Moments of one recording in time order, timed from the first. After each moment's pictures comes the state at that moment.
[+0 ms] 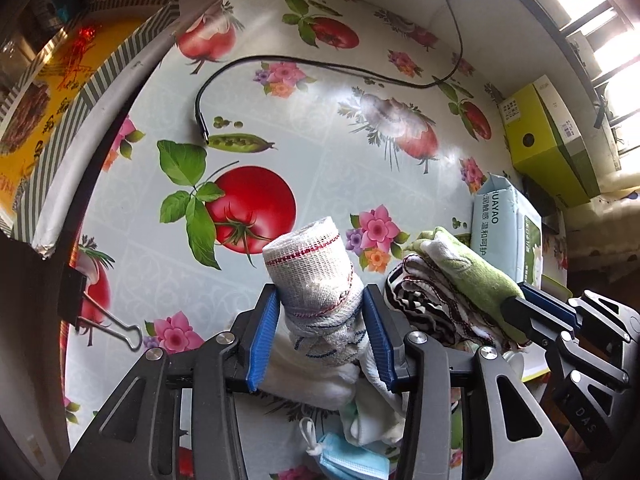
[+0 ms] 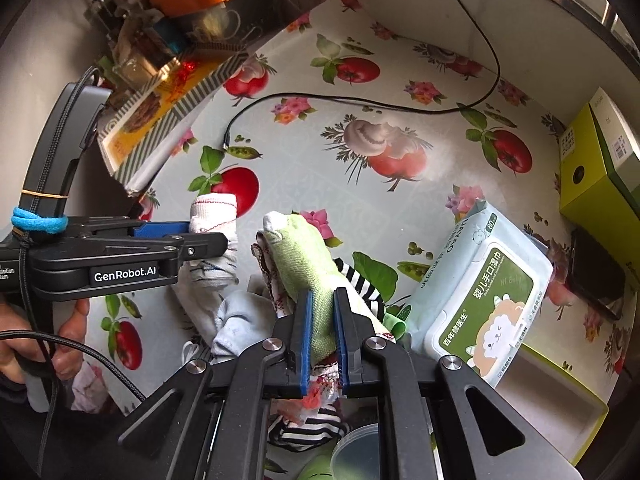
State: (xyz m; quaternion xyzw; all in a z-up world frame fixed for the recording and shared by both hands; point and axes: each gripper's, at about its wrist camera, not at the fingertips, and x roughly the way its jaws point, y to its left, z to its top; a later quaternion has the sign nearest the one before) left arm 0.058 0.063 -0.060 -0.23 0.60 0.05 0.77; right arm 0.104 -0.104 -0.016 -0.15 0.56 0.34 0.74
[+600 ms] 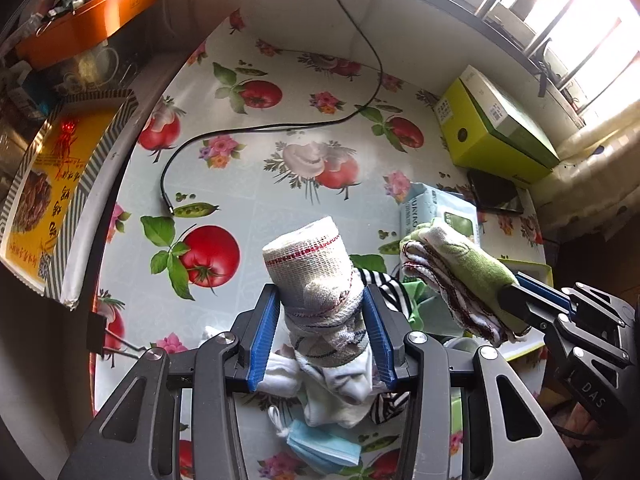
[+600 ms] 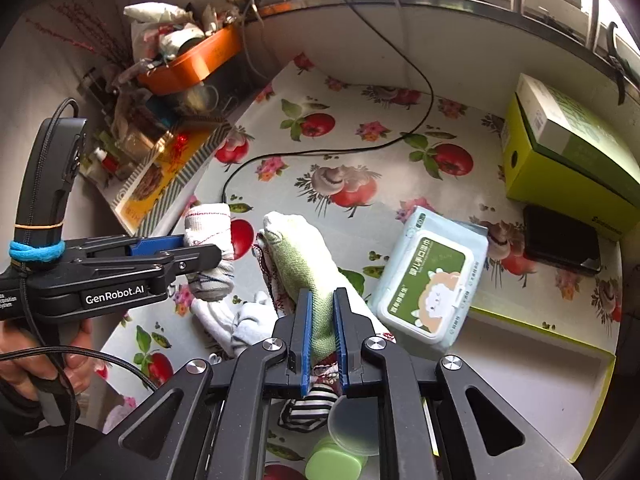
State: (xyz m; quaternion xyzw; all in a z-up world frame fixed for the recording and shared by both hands) left arm 0.063 0.003 0.018 -0.14 0.56 0.01 0.82; right arm 0.089 -0.177 0.041 -0.04 0.52 0.31 0.80
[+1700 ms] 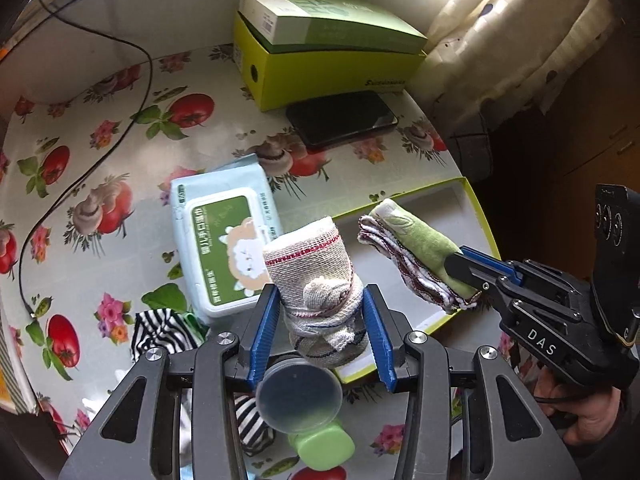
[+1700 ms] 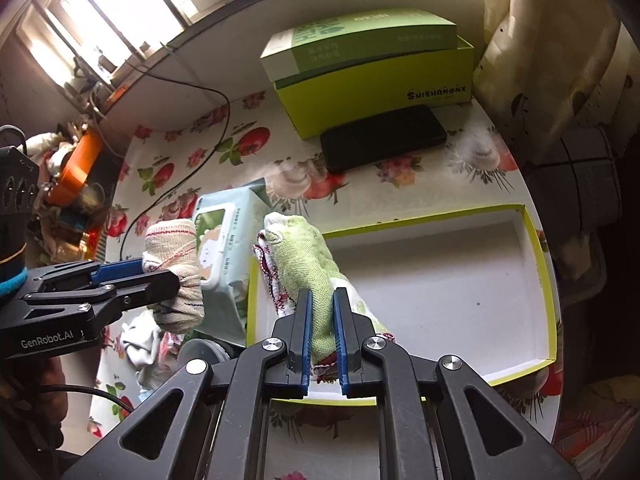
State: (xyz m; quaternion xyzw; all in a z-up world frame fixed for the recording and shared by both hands) left arm 0.126 -0.200 0.007 -0.02 0.60 -0.19 0.78; right arm 0.084 -0.379 -0.014 0.12 0.54 0.12 0.83
